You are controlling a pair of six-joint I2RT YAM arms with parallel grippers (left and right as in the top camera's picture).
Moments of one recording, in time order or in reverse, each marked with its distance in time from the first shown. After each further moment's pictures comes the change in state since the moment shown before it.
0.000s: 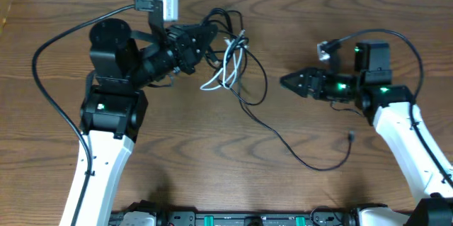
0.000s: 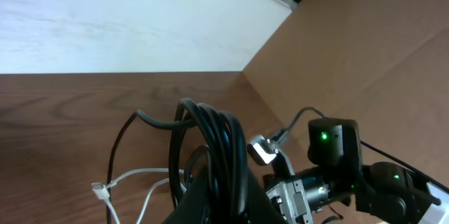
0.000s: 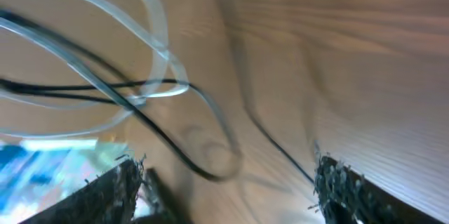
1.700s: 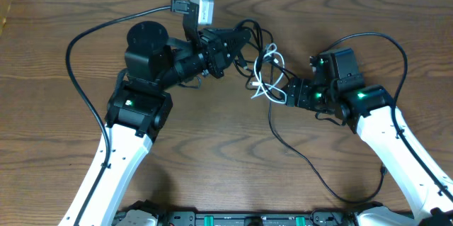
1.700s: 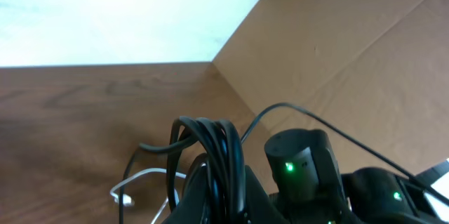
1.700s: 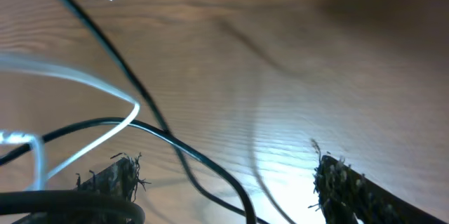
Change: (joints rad) left arm -0.158 0.042 -0.014 0.127 -0.062 -0.077; right arm 0.191 -0.030 0.039 -0.246 0.637 0.122
